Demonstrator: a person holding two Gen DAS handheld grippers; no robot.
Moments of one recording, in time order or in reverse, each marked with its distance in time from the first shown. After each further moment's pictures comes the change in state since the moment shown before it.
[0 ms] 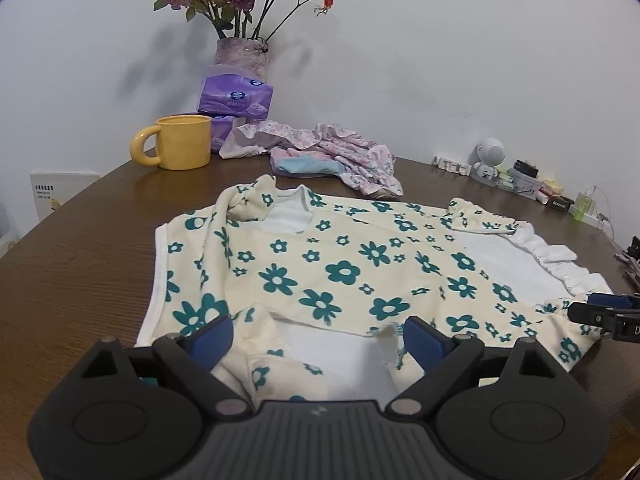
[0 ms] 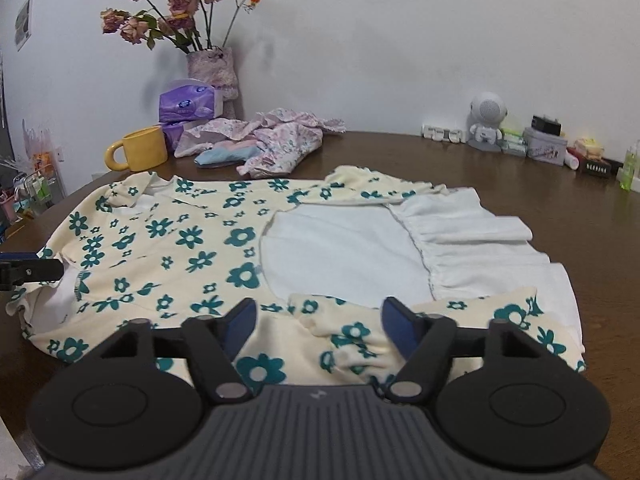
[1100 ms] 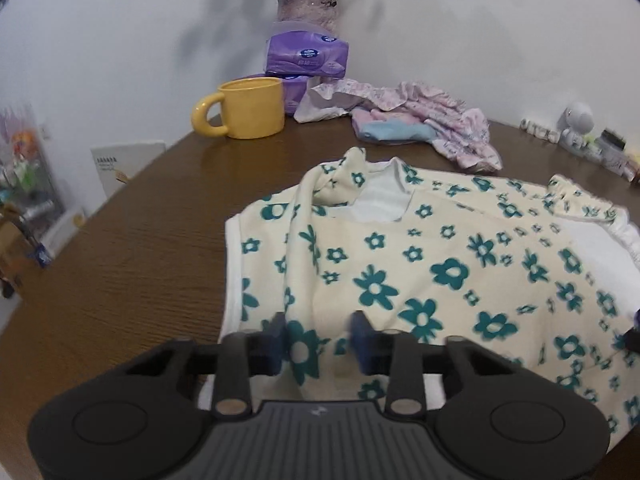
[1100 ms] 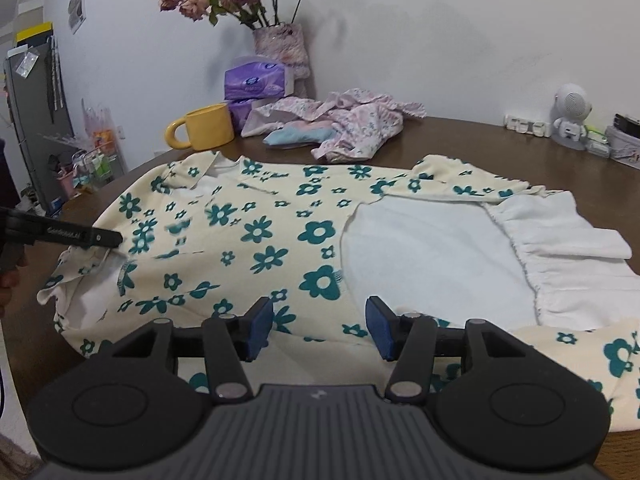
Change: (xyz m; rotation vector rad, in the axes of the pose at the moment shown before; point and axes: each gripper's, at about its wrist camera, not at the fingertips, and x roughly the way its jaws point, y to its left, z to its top) left arm 0.042 0.023 0.036 -0.013 0.161 0.240; right arm 0.037 0.028 0.011 -0.074 0.058 0.217
